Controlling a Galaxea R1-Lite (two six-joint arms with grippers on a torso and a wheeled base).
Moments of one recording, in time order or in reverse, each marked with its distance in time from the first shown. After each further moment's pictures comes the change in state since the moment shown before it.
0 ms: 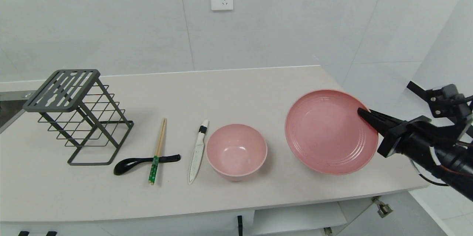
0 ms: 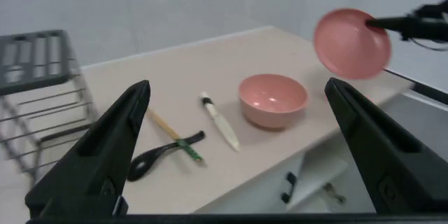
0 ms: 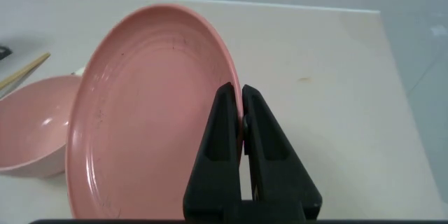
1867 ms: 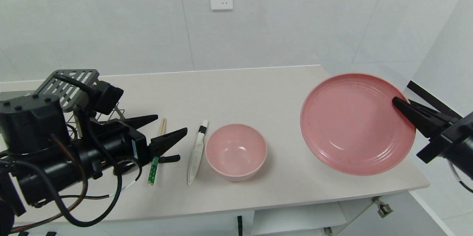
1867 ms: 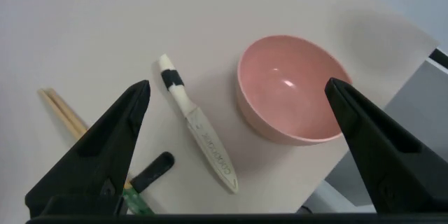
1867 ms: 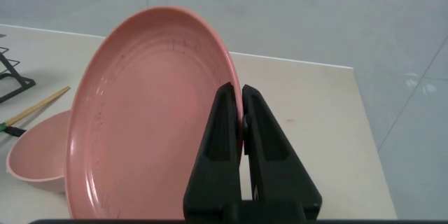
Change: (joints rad) left arm -0.249 1.194 -0.175 -0.593 0.094 -0.026; right arm 0.013 -0.222 0.073 -0.025 0.006 -0.031
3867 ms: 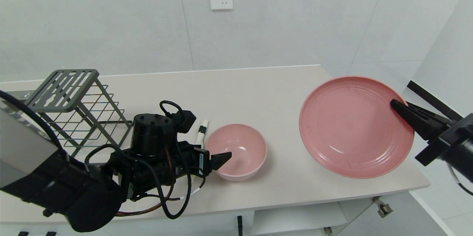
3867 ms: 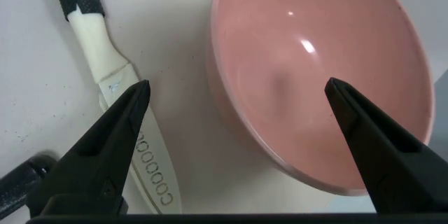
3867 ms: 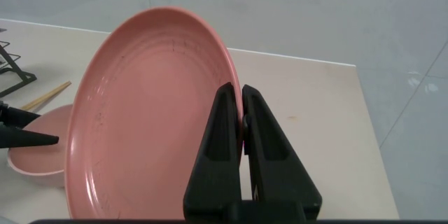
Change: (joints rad) left arm -0.214 0.402 -0.139 -0.004 0.187 -0.185; right arm 0.009 0.003 0.008 0.001 0.000 -0.010
